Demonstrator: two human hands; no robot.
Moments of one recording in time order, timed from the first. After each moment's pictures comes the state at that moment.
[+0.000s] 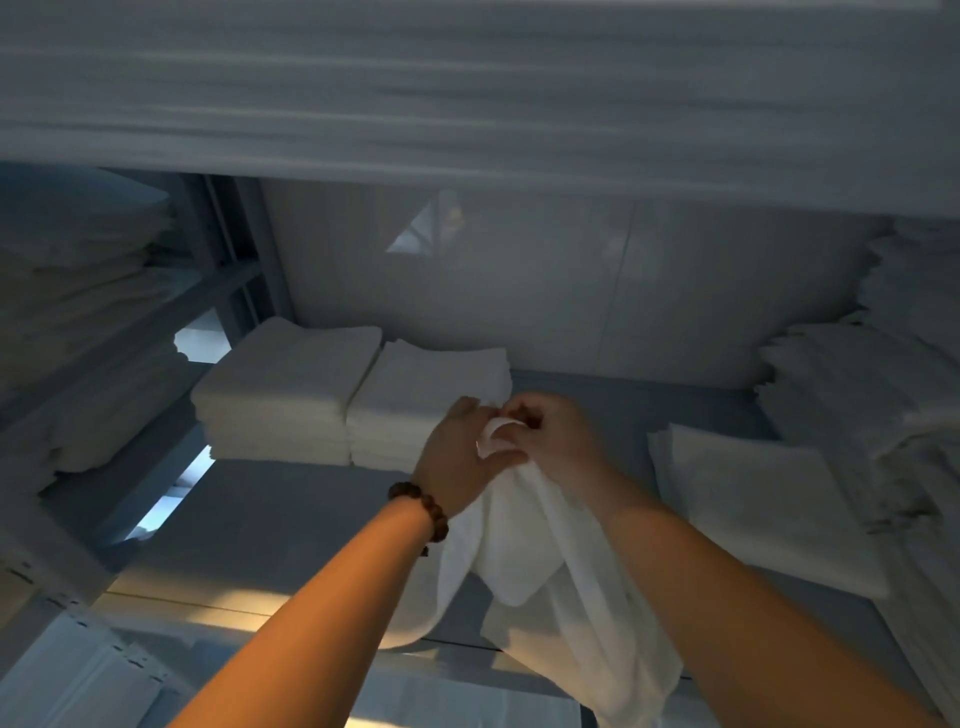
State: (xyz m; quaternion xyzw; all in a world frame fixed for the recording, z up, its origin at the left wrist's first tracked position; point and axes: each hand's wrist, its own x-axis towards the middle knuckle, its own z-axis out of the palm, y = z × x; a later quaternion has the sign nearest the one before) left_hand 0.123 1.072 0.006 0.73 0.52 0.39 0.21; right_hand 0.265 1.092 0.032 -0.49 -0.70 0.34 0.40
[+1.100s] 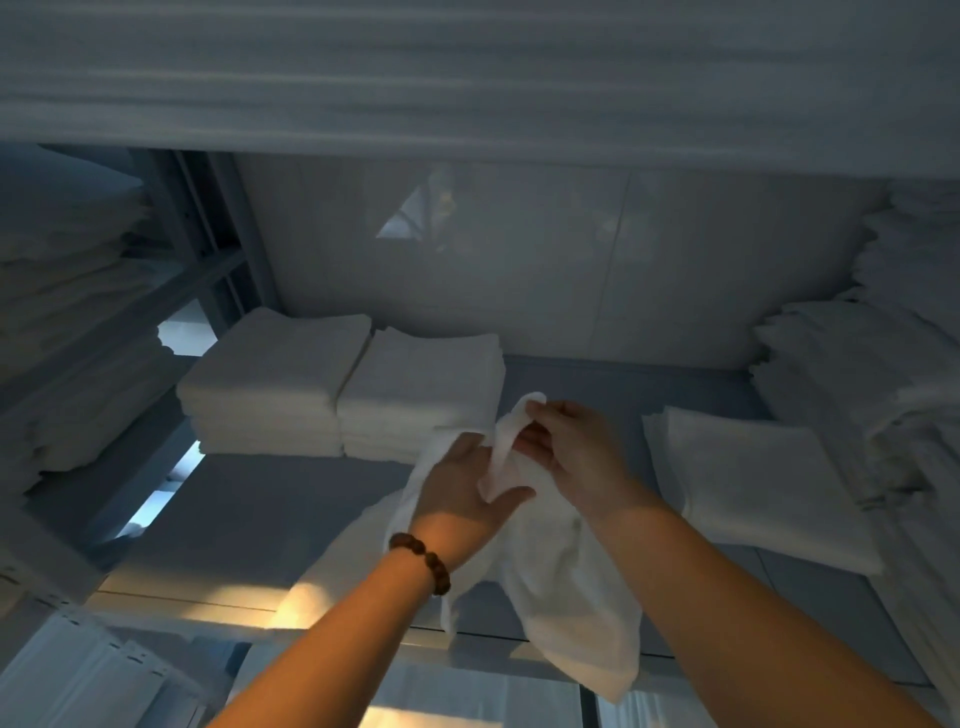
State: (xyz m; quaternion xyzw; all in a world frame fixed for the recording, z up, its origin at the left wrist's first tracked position) left_hand 0.140 1.039 -0.026 0.71 0.58 0.35 0.20; right_hand 0.270 1.073 0.032 -0.46 -0.33 0.62 0.54
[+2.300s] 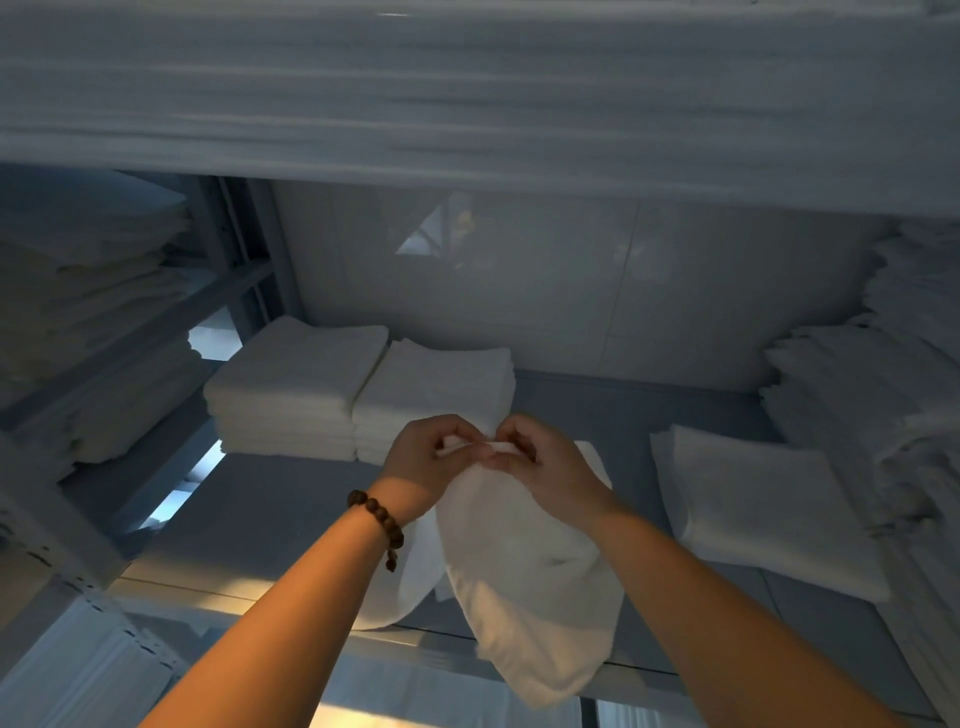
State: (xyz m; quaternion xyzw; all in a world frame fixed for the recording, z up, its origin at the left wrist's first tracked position) left_hand 0.101 1.043 0.019 0.66 0.53 0.45 0.28; right_hand 0.273 1.066 0.015 -0.41 -0.74 0.39 0.37
